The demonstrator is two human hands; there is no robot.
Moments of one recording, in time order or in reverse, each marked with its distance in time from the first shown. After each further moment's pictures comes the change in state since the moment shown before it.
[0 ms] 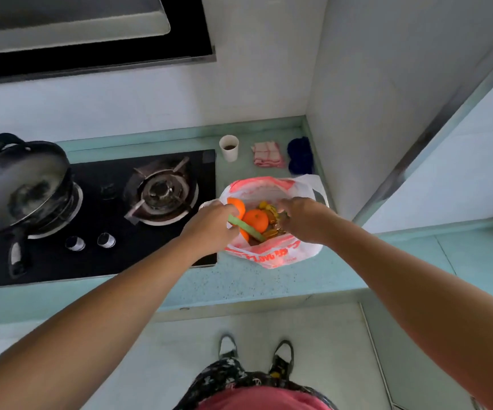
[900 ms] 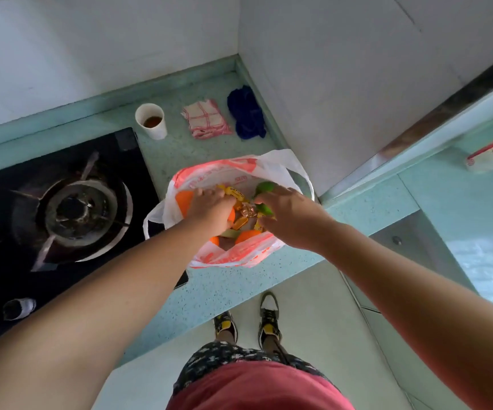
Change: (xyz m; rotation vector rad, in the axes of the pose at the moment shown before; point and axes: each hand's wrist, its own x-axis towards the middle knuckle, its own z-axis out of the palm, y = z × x) left_hand 0.172 -0.013 0.105 0.517 -0.263 0.441; right_hand 0.027 0.015 0.032 0.206 0.072 0.203
